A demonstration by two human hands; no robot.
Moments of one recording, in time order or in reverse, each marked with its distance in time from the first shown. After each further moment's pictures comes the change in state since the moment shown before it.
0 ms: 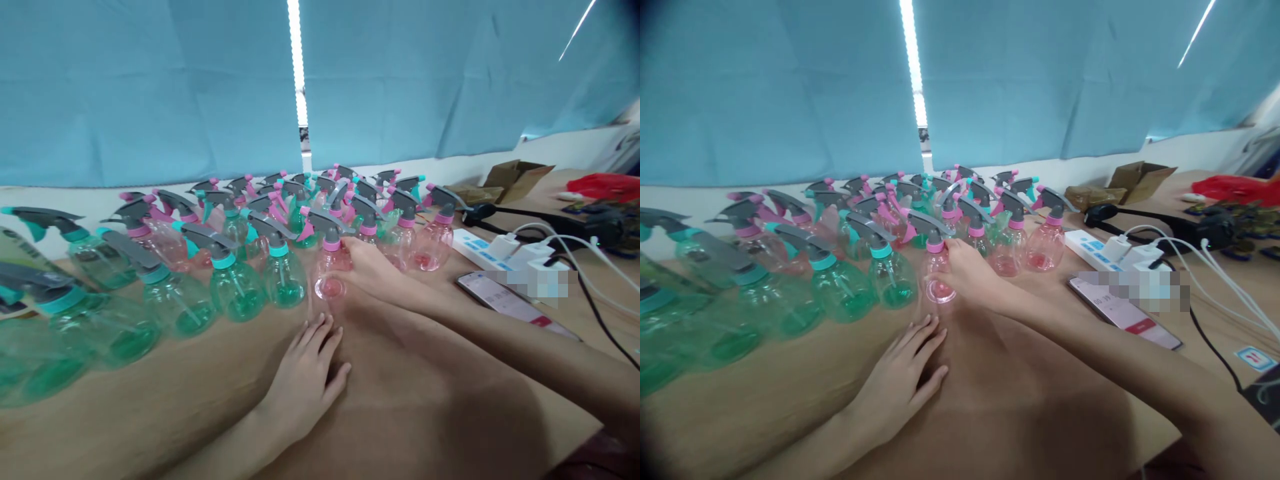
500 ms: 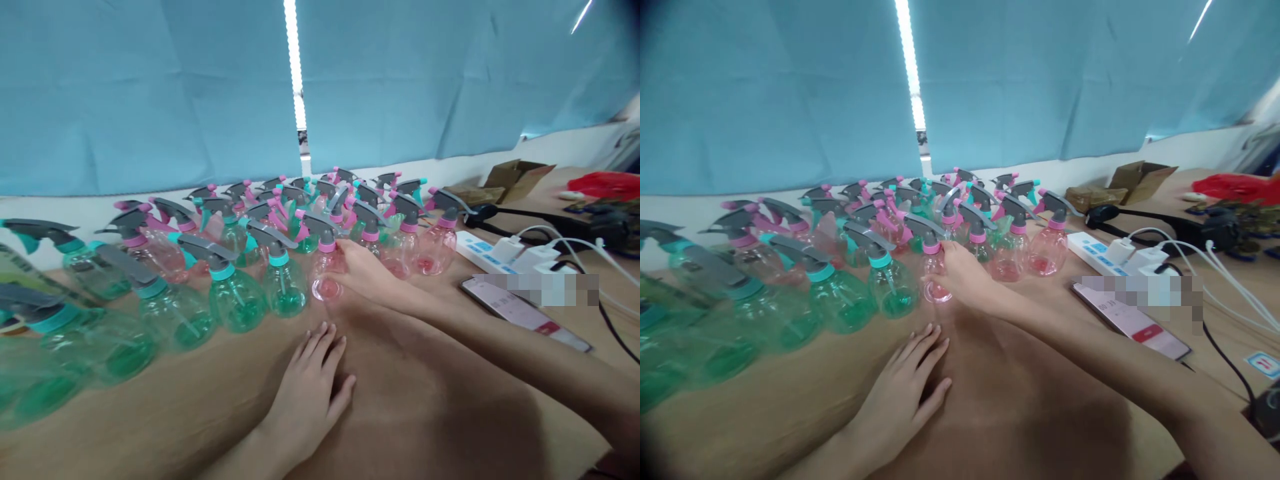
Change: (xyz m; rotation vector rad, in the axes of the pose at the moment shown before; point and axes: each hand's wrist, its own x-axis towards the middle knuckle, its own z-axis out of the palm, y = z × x) left_hand -0.001 -0.002 0.003 -0.004 0.004 0.008; right_hand 0.013 -0.003 0.011 0.053 0.010 0.034
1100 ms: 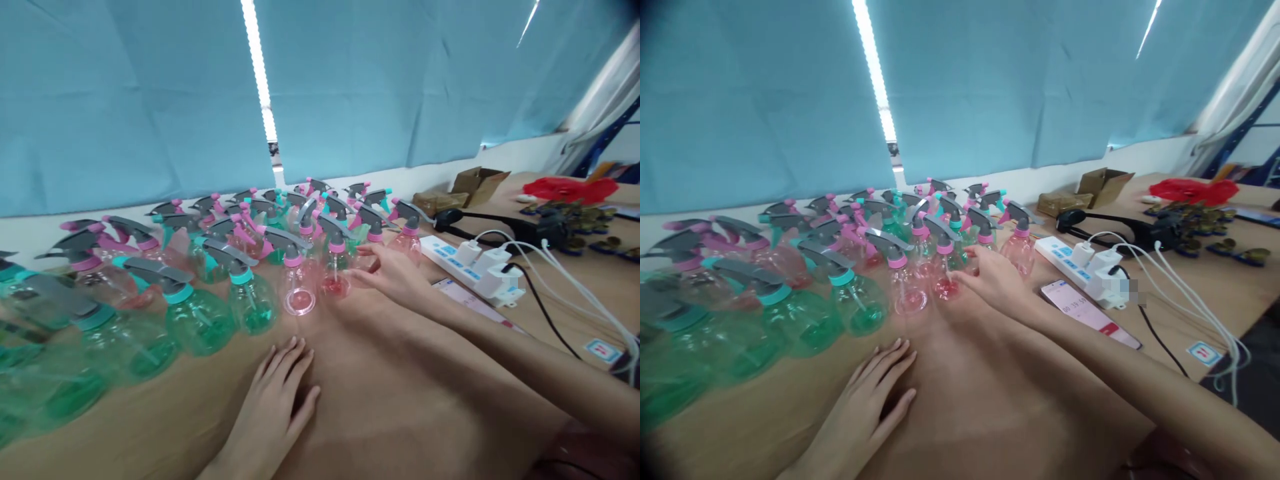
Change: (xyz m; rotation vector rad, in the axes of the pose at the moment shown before) left_hand 0.002 -0.009 0.000 0.033 0.086 0.000; right_hand -0.041 0.055 -0.070 -0.044 0.062 0.190
